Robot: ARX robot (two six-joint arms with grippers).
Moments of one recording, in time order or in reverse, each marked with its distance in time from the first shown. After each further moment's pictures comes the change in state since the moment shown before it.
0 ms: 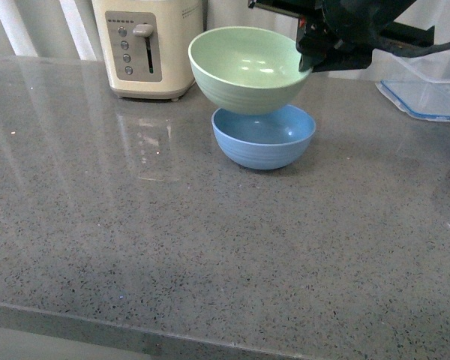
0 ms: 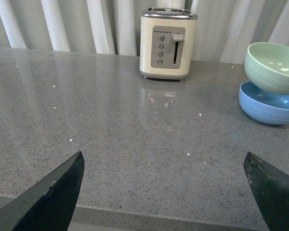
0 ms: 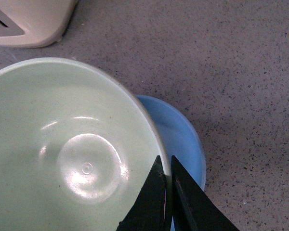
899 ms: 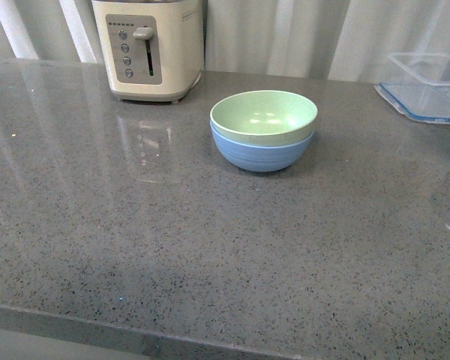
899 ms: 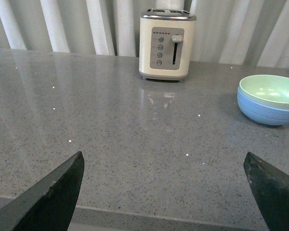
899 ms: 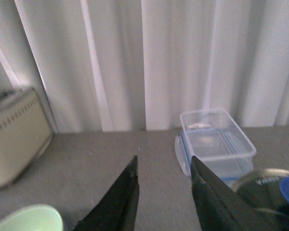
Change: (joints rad) left arm 0.000 0.000 0.000 0.000 0.000 0.000; right arm -0.214 -0.573 -0.805 0.974 0.074 -0.286
